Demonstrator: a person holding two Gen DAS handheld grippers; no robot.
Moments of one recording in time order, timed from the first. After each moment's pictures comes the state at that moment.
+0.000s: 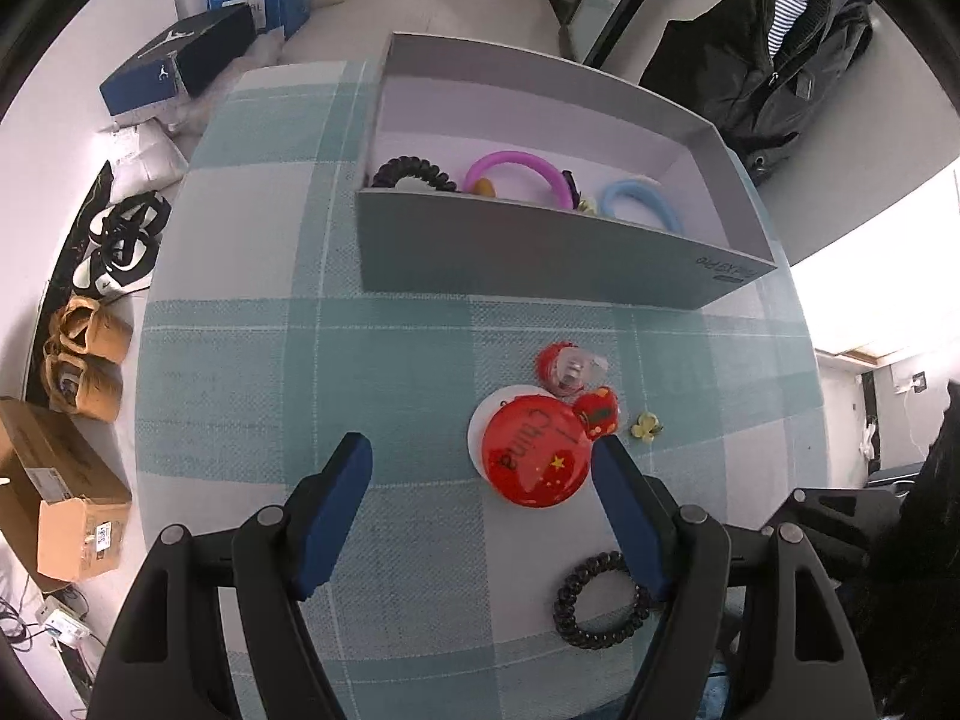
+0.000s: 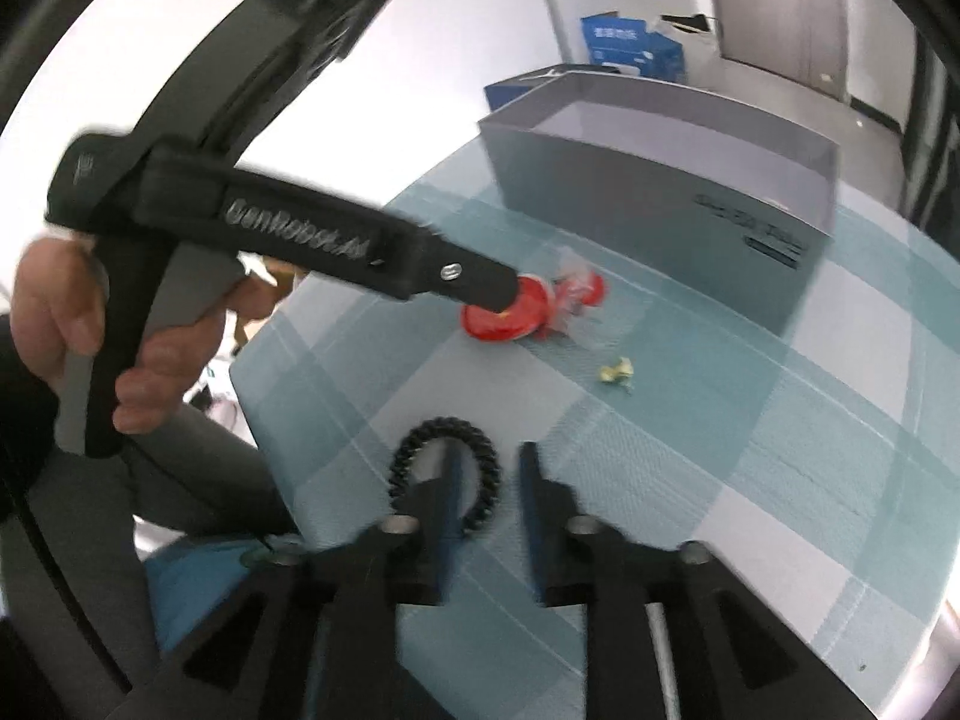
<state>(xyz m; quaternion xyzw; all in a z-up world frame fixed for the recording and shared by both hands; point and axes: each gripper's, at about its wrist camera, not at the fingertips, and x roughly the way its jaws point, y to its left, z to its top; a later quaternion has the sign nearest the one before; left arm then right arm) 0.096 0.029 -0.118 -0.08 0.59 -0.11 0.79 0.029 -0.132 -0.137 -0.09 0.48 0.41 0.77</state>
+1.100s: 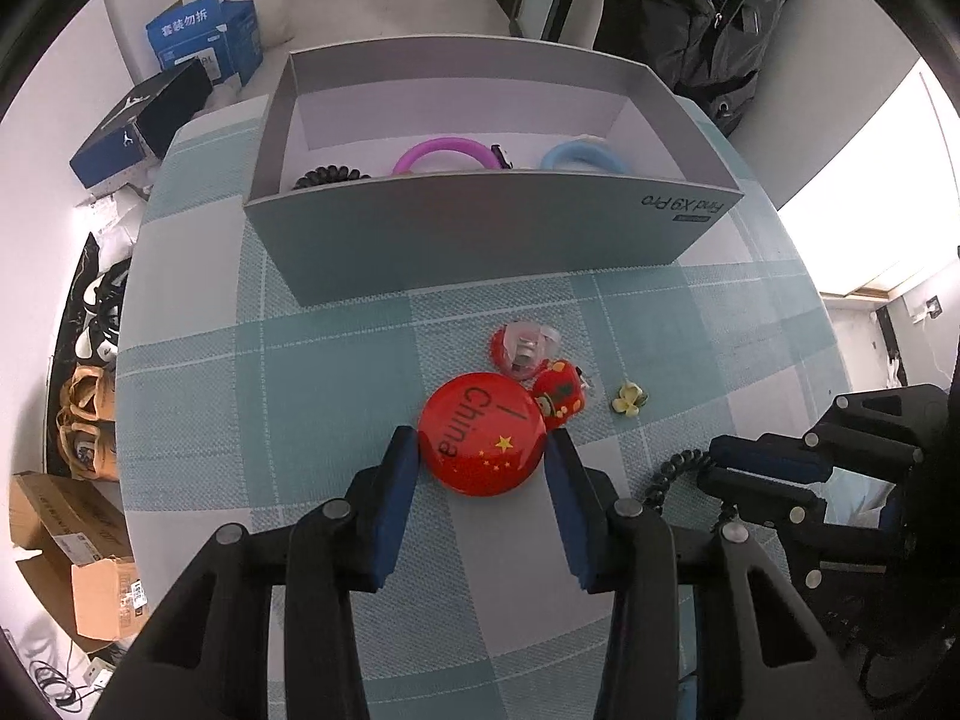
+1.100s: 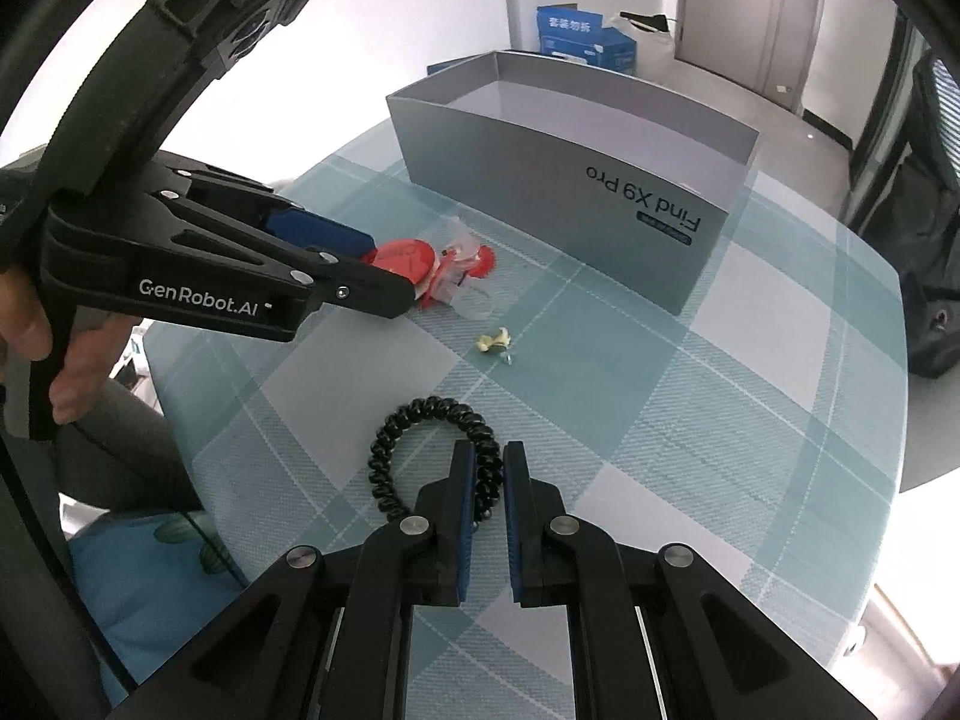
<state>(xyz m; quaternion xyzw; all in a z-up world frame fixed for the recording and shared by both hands) 0.088 0.001 -0.121 0.00 0.58 -0.14 0.81 0.057 -0.138 -0.145 -0.15 0.48 0.34 0.79</state>
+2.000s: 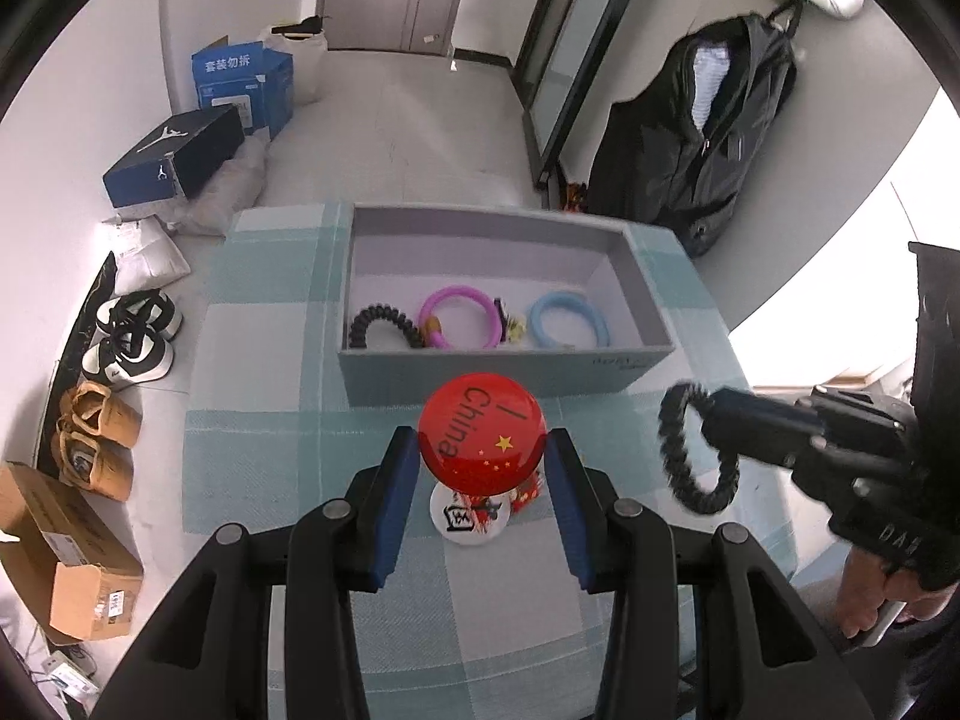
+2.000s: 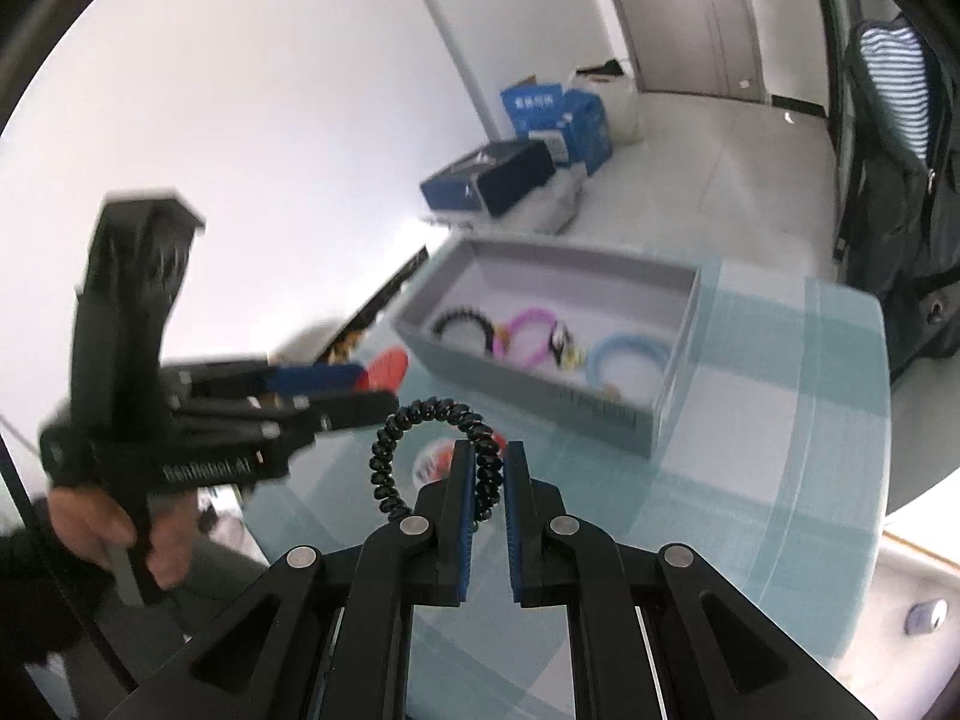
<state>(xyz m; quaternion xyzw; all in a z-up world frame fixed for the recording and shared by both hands) 0.086 0.023 -0.059 -0.07 0.49 -0.13 0.86 0.091 -0.170 -0.064 0.03 0.44 0.35 0.83</state>
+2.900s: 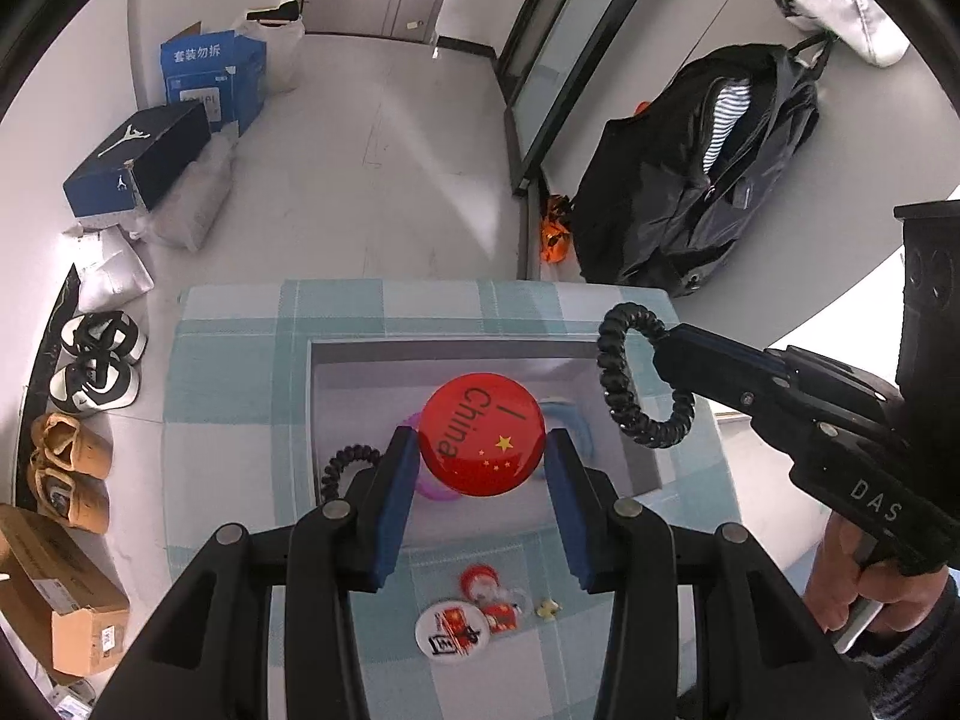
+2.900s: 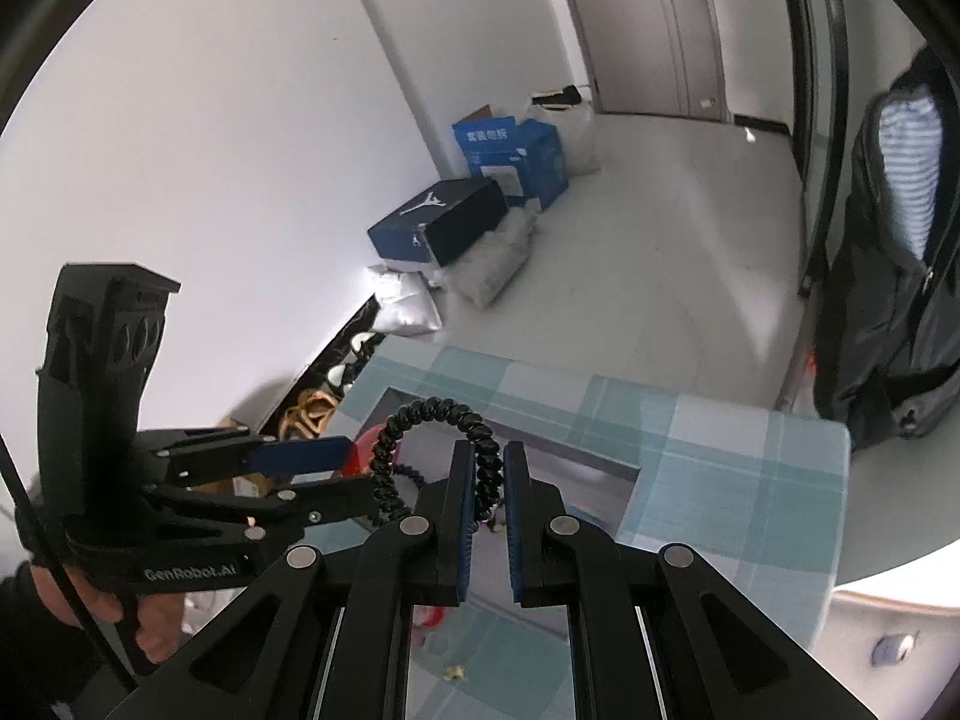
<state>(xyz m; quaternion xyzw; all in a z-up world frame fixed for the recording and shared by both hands) 0.163 0.016 -0.052 -0.09 0.52 -0.16 0.84 0.182 -0.152 -0.029 0.02 0.43 0.30 0.85</state>
